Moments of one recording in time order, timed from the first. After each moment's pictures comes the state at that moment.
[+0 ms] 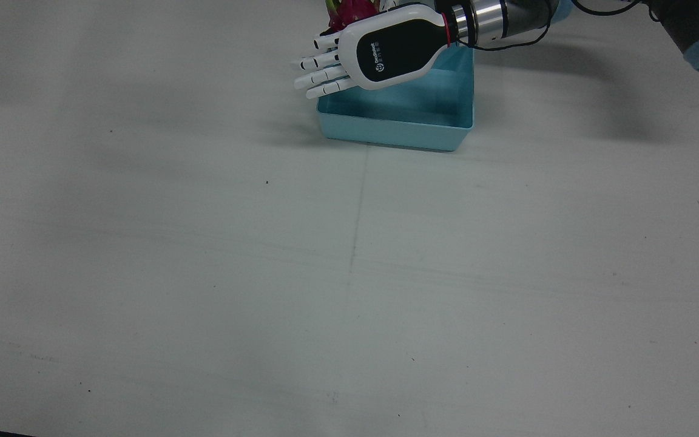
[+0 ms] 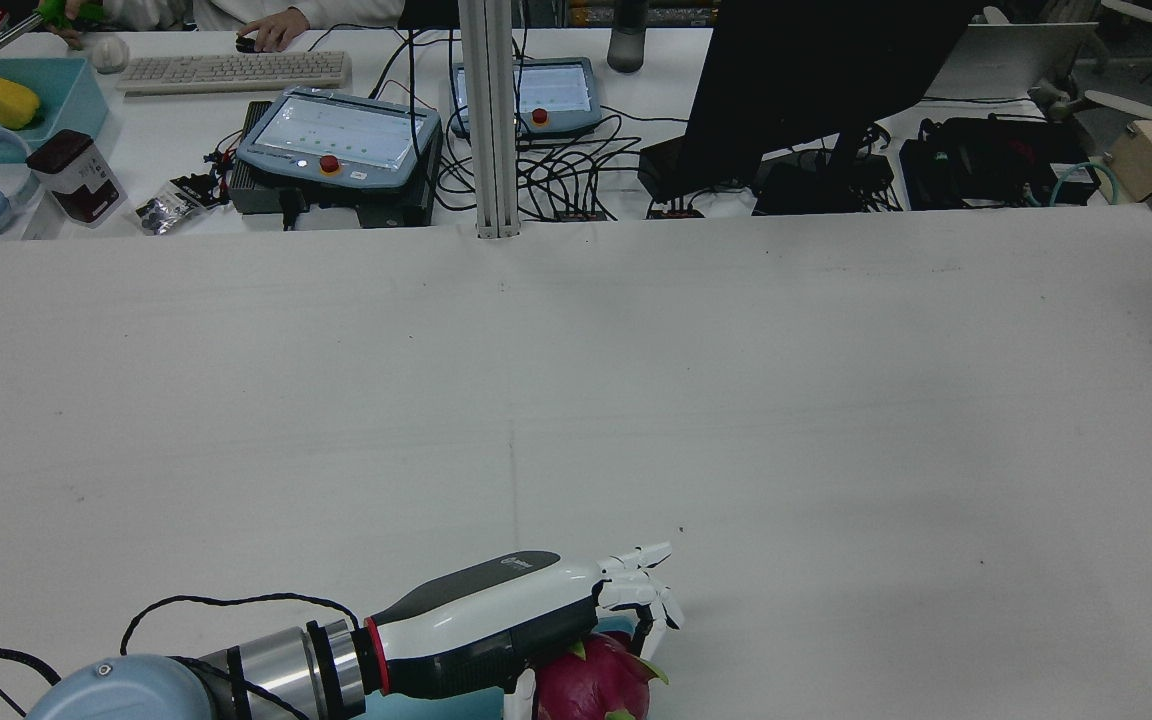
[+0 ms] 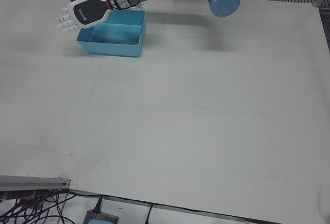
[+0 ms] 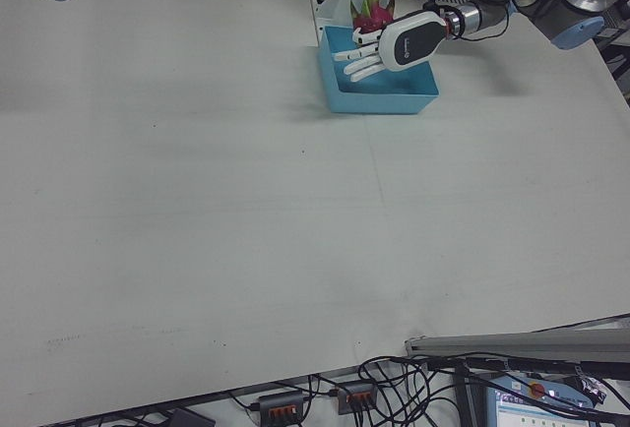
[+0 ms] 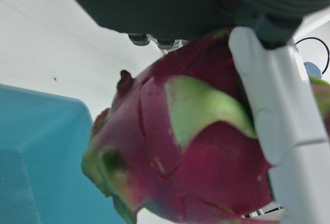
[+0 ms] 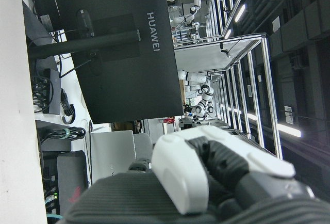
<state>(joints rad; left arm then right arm) -0.27 -2.19 -2.07 0.62 1.48 1.11 1.49 -1.65 1.69 -3.22 -1.56 0.16</state>
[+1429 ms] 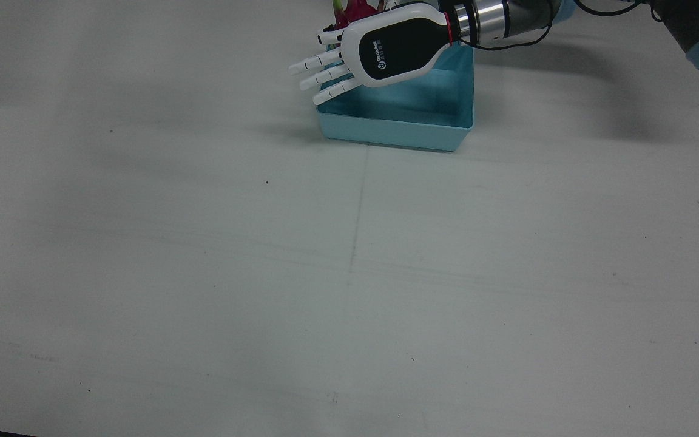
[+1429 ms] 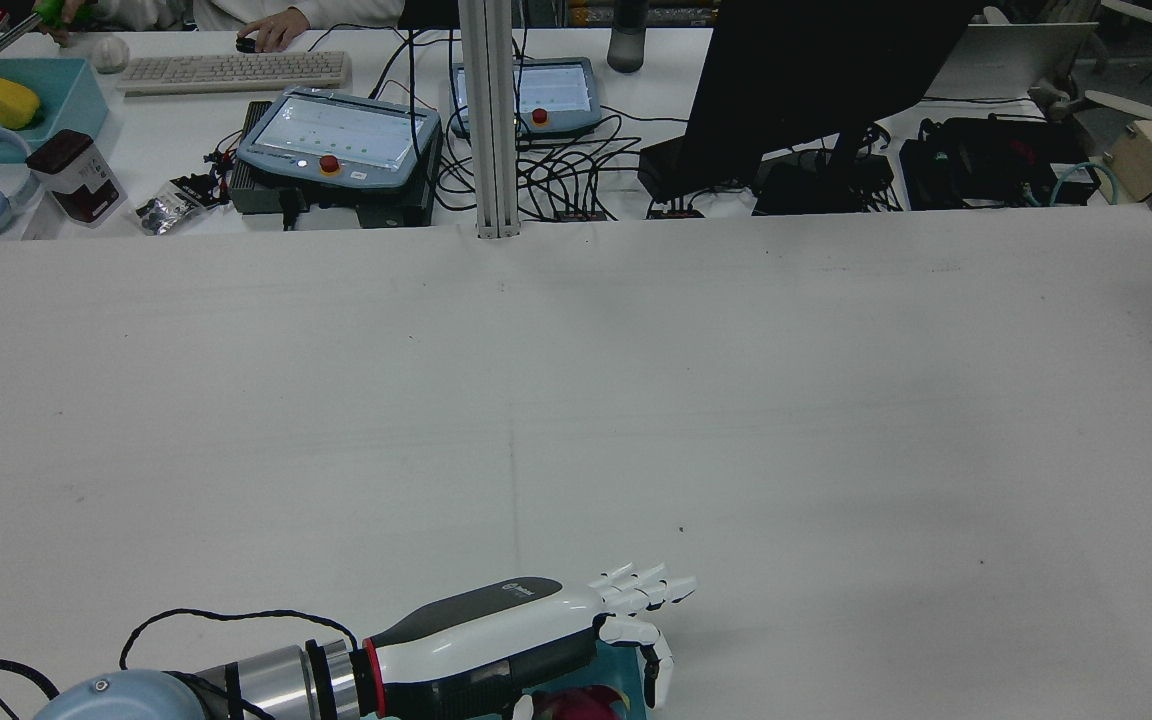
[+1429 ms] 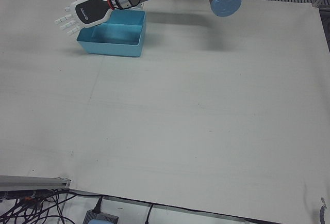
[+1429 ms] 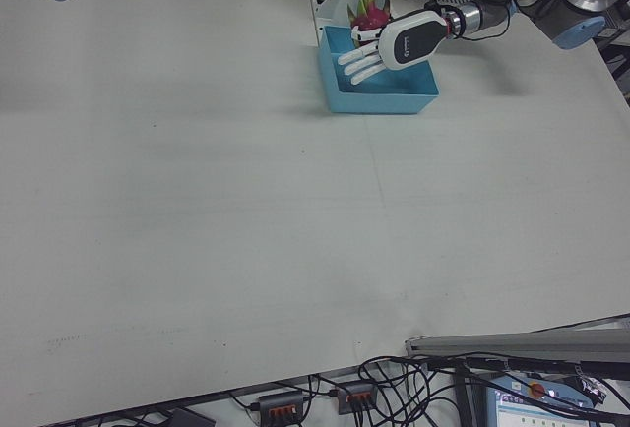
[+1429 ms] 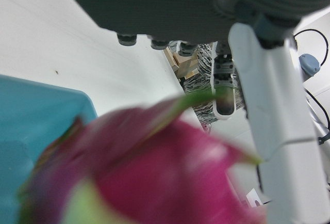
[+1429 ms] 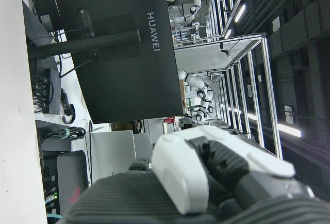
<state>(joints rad) -0.27 -2.18 -2.08 0.62 1.51 1.11 1.49 -1.65 1.69 -3.22 -1.56 0.16</state>
